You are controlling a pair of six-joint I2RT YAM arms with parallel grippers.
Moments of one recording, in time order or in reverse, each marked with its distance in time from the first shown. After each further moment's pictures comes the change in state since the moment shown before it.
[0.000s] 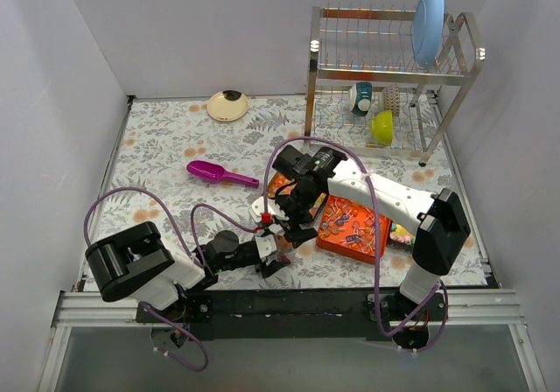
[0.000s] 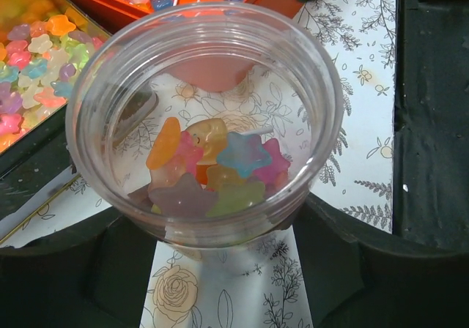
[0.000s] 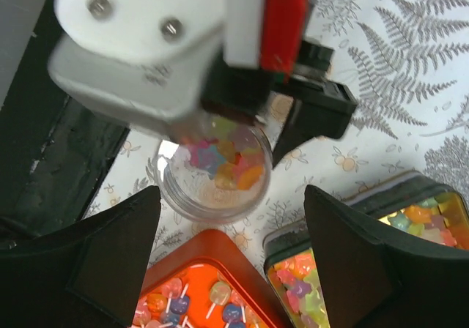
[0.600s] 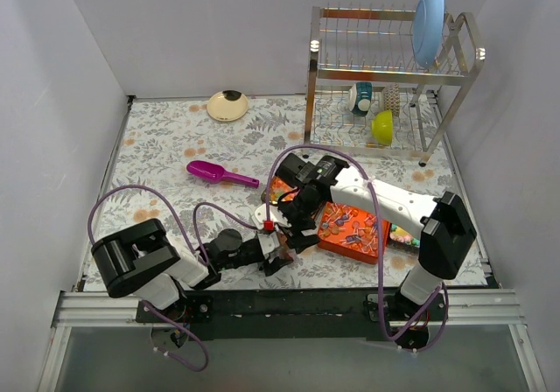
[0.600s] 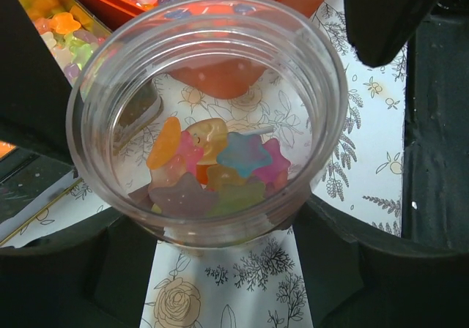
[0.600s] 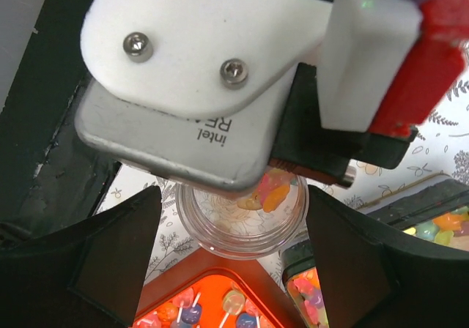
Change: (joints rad) left arm 0.000 0.043 0.029 0.012 -0.032 -0.031; right arm 0.030 -0.034 -0.103 0.064 0.010 0.030
